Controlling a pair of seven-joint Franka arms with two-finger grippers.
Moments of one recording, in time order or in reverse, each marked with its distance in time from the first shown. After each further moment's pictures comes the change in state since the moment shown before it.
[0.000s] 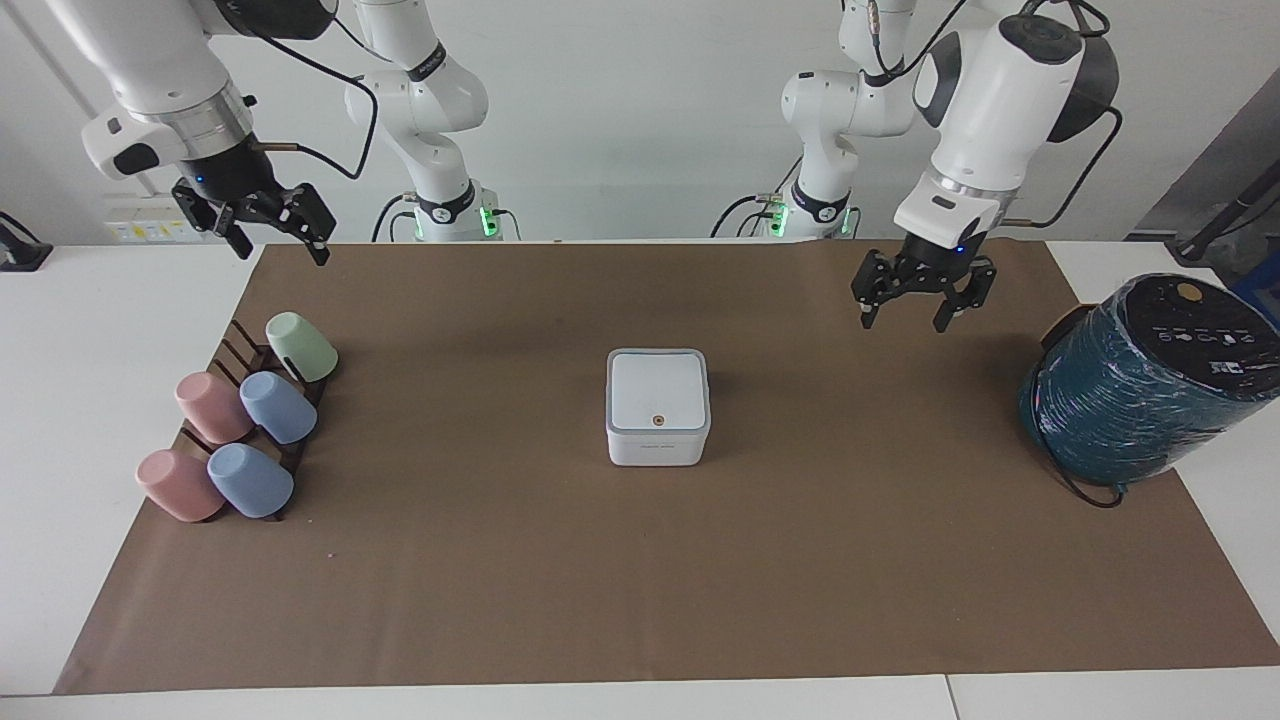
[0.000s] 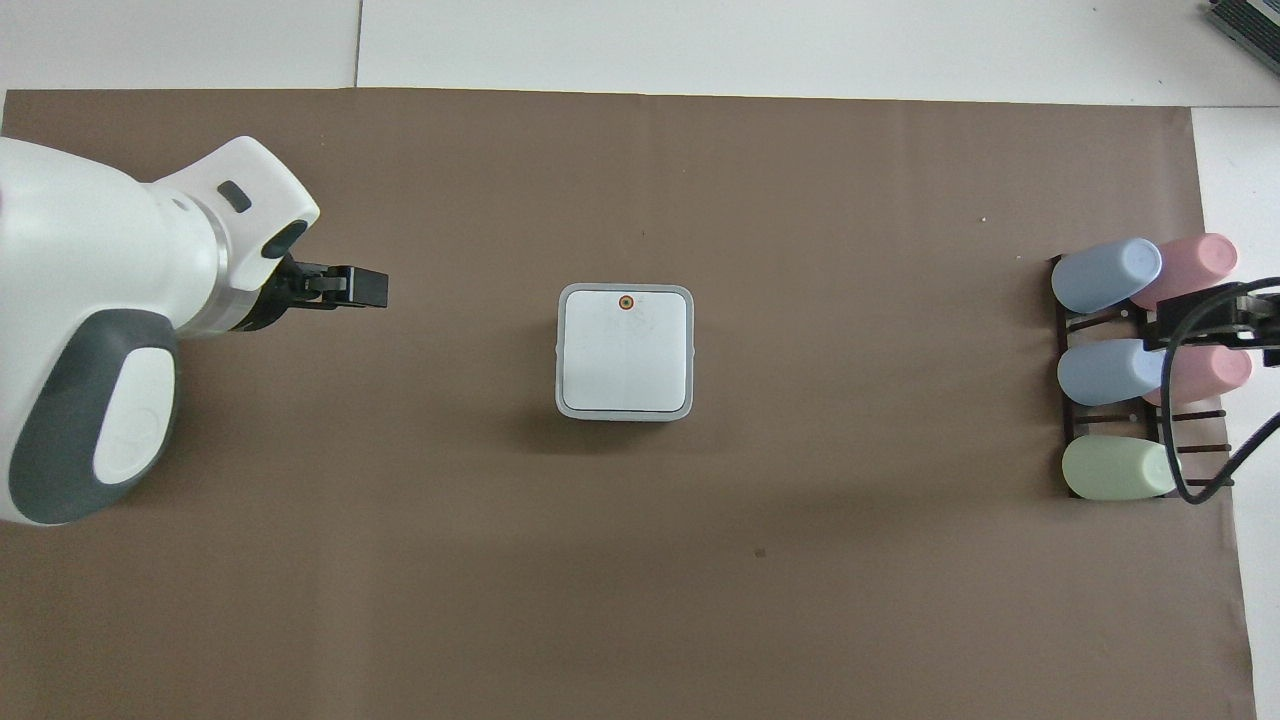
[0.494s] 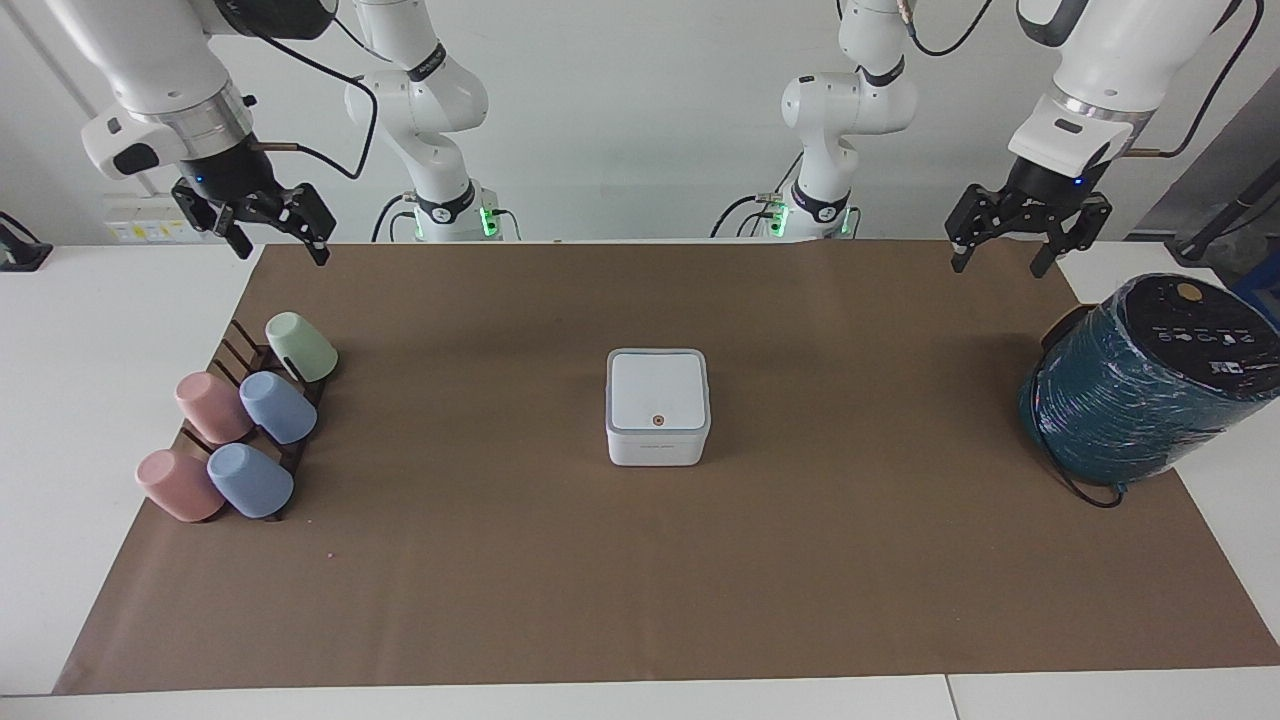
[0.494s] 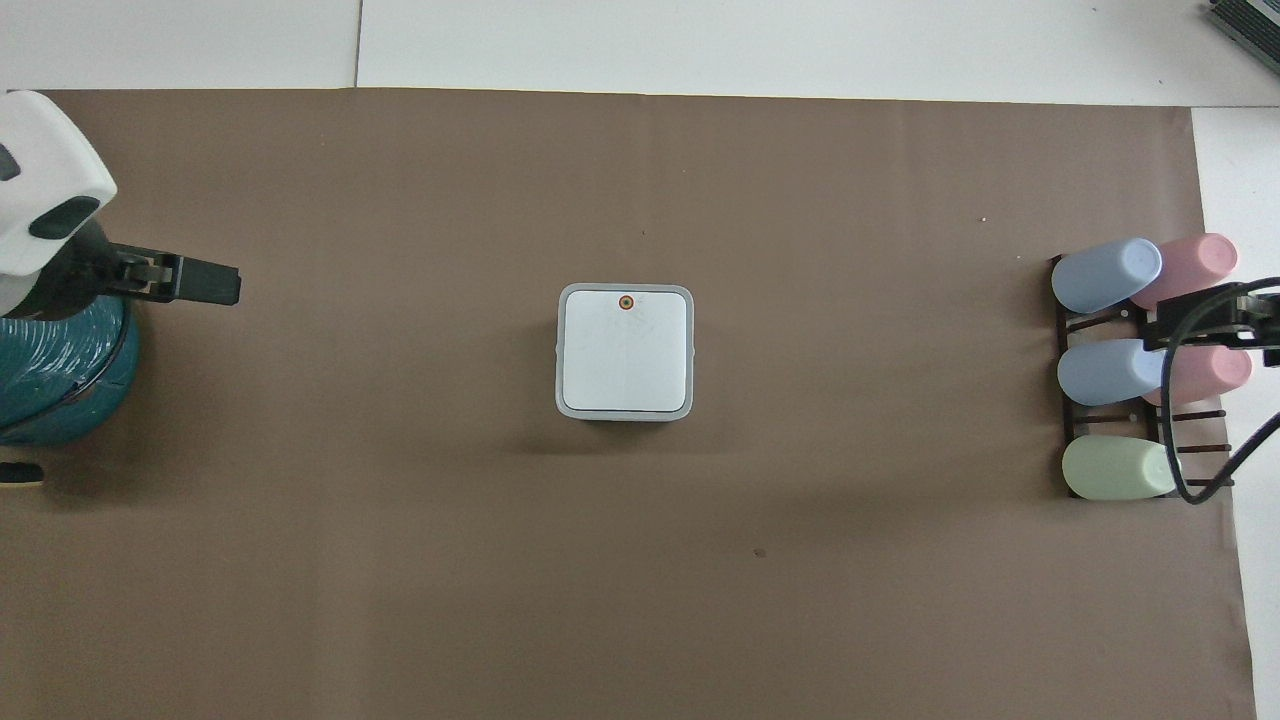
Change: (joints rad) left arm 0.122 0.034 0.001 0.224 0.000 -0.262 0.129; right arm 0.000 0.000 0.000 0.000 0.000 0.000 0.000
